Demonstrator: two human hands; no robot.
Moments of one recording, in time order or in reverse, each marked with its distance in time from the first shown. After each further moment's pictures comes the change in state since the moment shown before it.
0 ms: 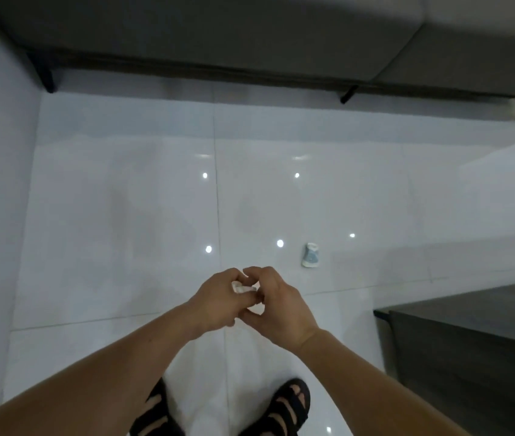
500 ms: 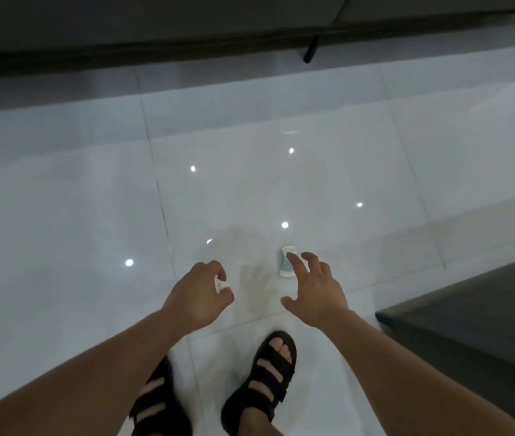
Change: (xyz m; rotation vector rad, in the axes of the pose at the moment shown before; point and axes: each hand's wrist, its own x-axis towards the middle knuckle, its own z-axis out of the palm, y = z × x) left_hand 0.172 0.024 0.060 0.657 0.155 0.078; right_hand 0.058 0.238 -0.055 -0.385 -0.143 0.444
